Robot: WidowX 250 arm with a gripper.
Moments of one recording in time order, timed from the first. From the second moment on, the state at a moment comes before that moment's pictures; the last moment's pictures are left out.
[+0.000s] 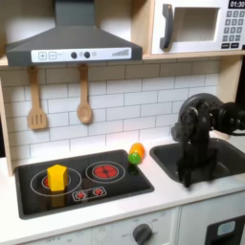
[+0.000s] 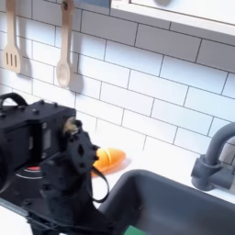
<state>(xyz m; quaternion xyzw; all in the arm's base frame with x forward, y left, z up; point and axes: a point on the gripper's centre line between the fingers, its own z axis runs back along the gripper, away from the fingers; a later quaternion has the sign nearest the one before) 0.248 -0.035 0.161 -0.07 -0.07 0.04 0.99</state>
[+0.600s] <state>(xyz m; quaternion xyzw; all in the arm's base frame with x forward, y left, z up) 0.275 -0.050 0.166 -0.09 -0.08 0.04 0.99</state>
